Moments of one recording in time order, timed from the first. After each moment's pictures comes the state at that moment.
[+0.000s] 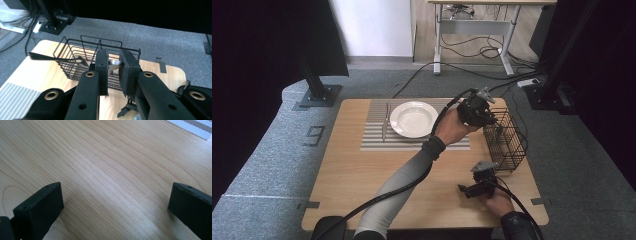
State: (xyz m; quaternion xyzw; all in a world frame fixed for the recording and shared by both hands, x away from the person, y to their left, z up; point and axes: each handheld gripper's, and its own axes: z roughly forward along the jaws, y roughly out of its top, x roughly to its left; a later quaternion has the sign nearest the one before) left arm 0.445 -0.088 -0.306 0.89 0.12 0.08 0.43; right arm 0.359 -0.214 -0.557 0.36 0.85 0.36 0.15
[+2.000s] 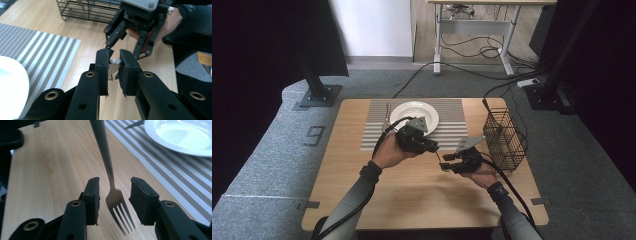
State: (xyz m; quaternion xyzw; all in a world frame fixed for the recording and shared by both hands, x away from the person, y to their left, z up) left arm 0.415 0.075 -0.378 0.91 0.10 0.02 0.40; right arm 0.401 -0.163 -0.478 0.20 0.86 0.46 0.05
